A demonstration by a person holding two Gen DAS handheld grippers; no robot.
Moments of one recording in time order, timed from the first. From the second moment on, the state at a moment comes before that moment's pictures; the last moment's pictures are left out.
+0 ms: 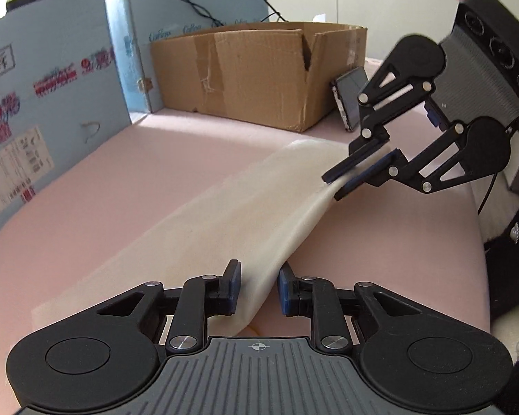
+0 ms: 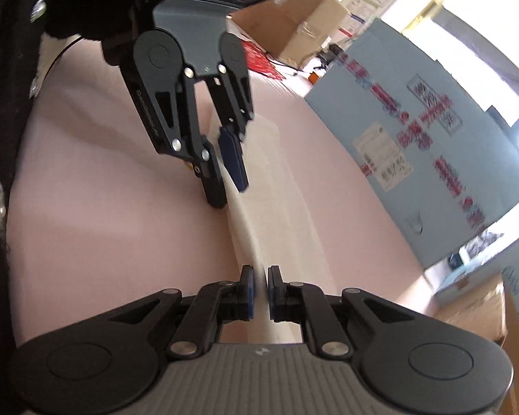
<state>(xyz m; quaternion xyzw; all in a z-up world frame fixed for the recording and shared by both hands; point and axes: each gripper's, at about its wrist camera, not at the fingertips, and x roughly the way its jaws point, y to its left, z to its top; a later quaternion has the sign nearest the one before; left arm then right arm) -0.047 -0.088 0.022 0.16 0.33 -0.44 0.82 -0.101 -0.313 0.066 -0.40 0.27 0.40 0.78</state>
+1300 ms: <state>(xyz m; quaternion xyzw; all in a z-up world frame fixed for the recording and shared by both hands) -0.022 0.021 0.006 -0.08 0.38 -0.36 0.85 -0.019 -0.362 0.091 -0.15 0.40 0.17 0.89</state>
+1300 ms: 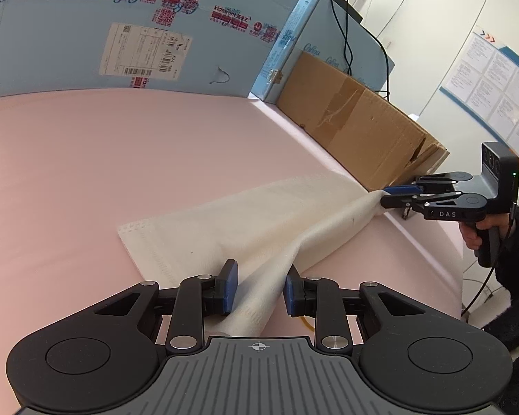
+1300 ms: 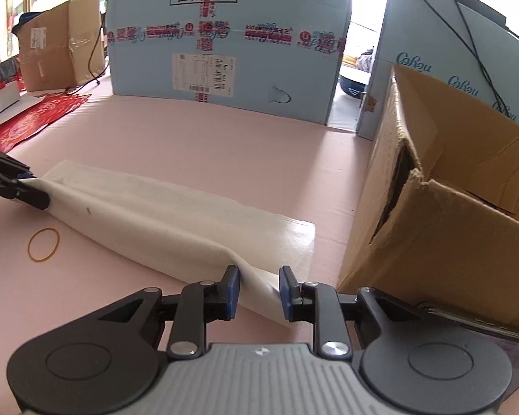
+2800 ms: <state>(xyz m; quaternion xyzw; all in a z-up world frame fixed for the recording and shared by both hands) -0.050 0.073 0.000 -0.14 0.36 -0.37 0.84 -0.019 -0.327 0.091 -0.20 0.48 0.48 0.70</state>
